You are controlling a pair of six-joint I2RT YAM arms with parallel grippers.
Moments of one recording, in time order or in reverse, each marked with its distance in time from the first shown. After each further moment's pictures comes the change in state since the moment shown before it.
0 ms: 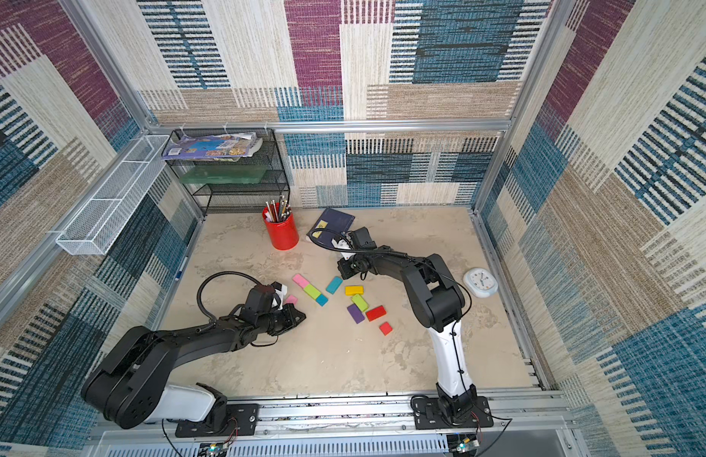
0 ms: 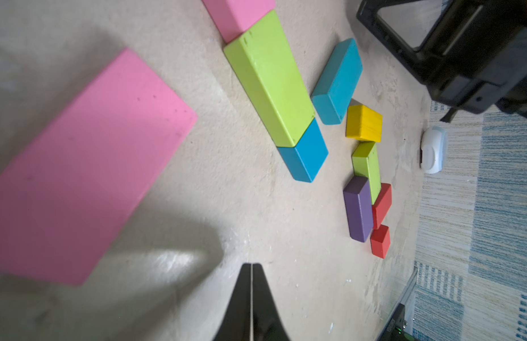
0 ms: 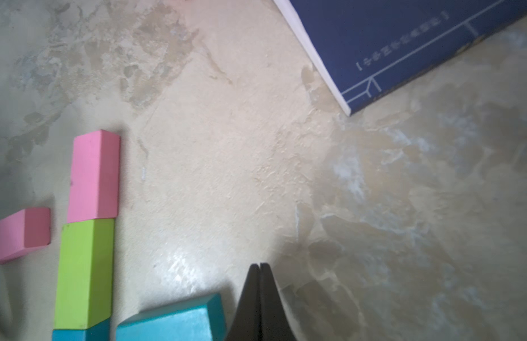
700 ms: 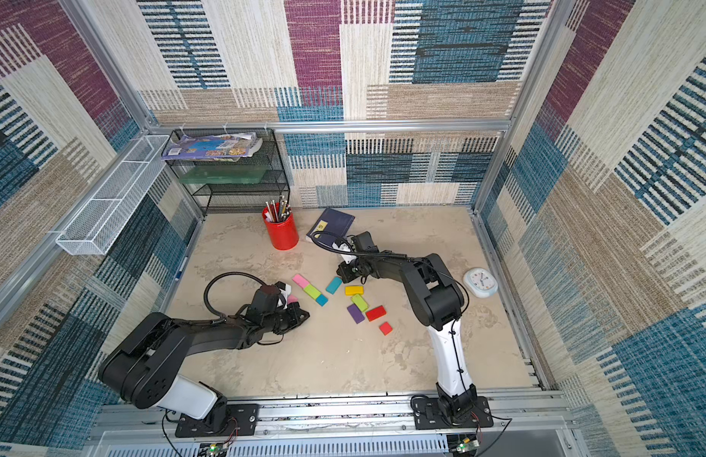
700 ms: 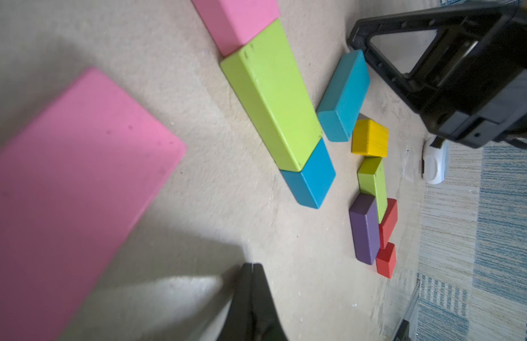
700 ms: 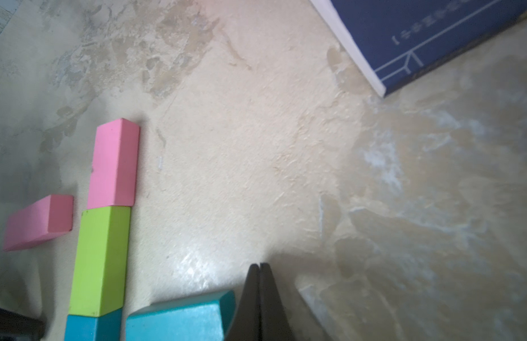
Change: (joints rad) left arm -0.013 0.100 0.016 0.112 -0.024 -0.028; right arm 0.000 -0.013 -0.088 0.105 -0.086 0.015
